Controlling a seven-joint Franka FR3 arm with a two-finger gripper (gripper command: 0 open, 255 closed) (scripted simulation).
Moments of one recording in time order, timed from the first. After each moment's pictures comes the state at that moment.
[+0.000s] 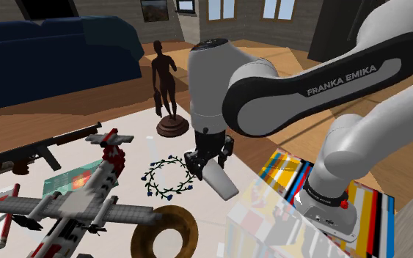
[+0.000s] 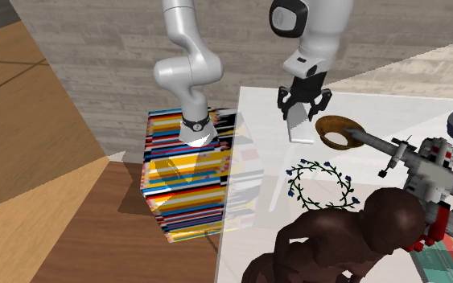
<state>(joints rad) 0.07 -0.55 0.68 -2.45 0.37 1.99 0.83</state>
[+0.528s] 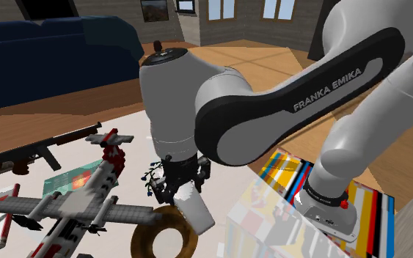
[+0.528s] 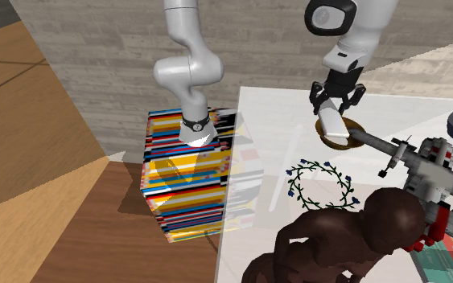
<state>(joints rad) -0.01 -0.30 0.93 -2.21 0.25 2.02 1.09</state>
